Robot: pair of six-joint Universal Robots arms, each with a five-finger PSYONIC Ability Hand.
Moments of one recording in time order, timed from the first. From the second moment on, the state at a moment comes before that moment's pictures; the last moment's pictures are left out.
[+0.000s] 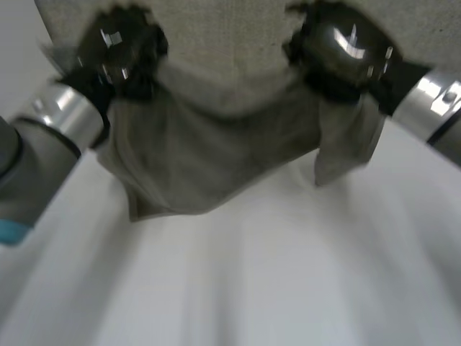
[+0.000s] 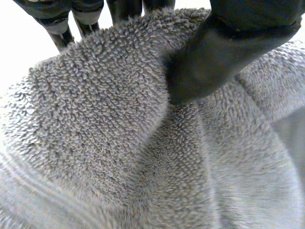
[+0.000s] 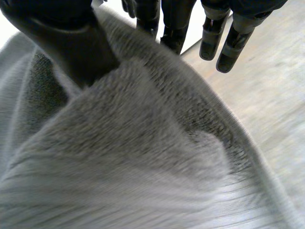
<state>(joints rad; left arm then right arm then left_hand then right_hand) 4.31 -1.71 -1.47 3.35 -1.34 3.27 1.79 -1.35 1.38 -0.30 0.74 2.76 1.32 1.34 0.22 0.22 1.17 1.12 1.12 0.18 0.23 0.96</state>
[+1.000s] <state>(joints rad) 4.37 -1.88 -1.73 3.06 -1.37 3.38 1.74 -1.00 1.27 0.13 0.88 2.77 0.29 0.24 0.22 0.22 0.05 0.26 0.26 0.18 0.23 0.08</state>
